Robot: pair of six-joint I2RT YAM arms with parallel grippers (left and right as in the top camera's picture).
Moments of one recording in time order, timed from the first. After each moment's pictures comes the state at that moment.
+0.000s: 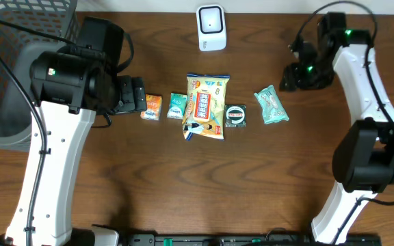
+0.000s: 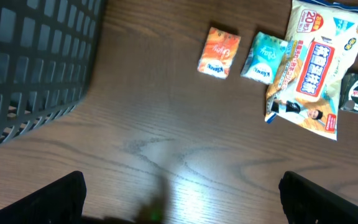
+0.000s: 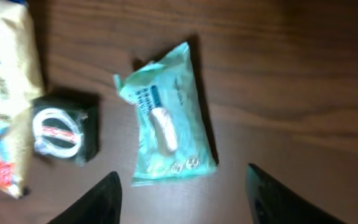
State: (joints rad) left arm -0.23 1.54 1.88 -1.61 -0.14 -0.36; right arm -0.03 2.05 1.75 -1.15 -0.26 -0.17
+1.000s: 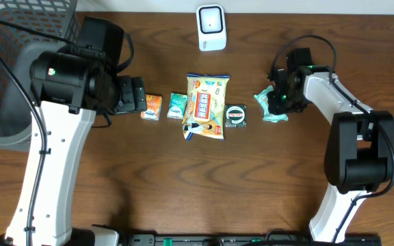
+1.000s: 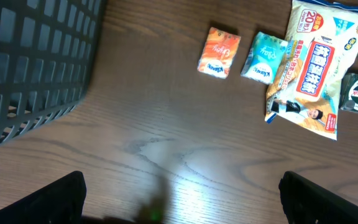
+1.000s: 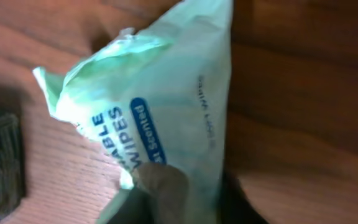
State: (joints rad) left arm -0.23 1.54 1.88 -1.61 -0.14 -0.36; right arm 0.08 2.05 1.39 -0.77 -0.15 -0.15
